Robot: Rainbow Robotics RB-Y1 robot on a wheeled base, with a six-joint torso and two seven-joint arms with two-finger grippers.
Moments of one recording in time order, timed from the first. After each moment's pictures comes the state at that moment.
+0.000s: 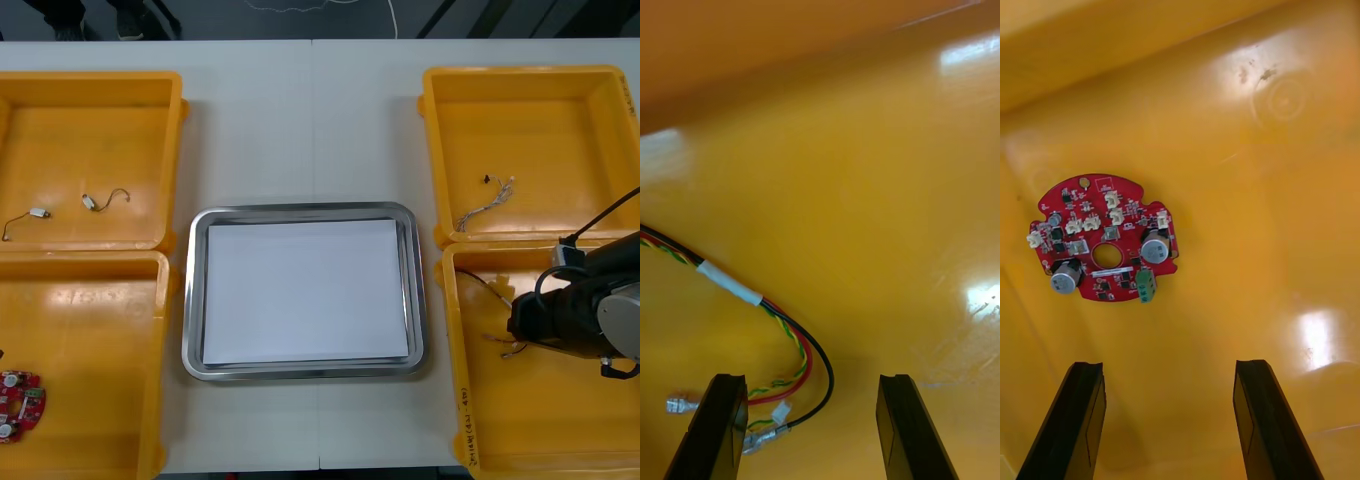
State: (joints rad) right arm -0.03 -0.70 0.15 -2.08 -0.60 1.51 0.90; left arm 0.19 0.47 0.49 -2.37 0.59 1.91 -0.36
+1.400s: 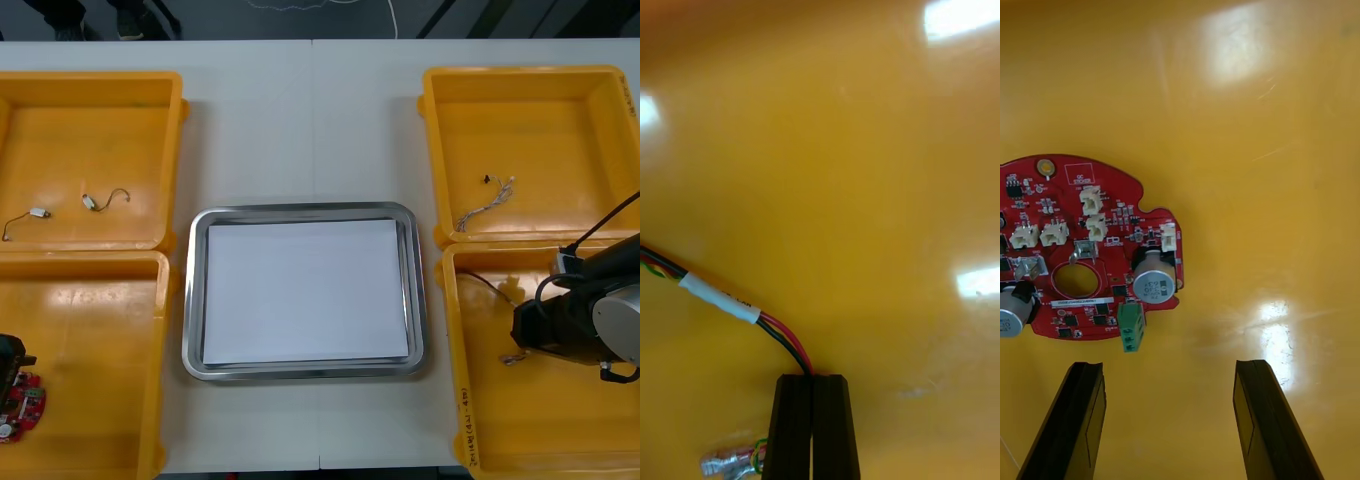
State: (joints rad) right arm -0.04 -0.71 0.17 -2.03 -0.60 1.52 0.90; left arm 0.27 0.40 0.43 -2.20 0.59 1.62 -0.36
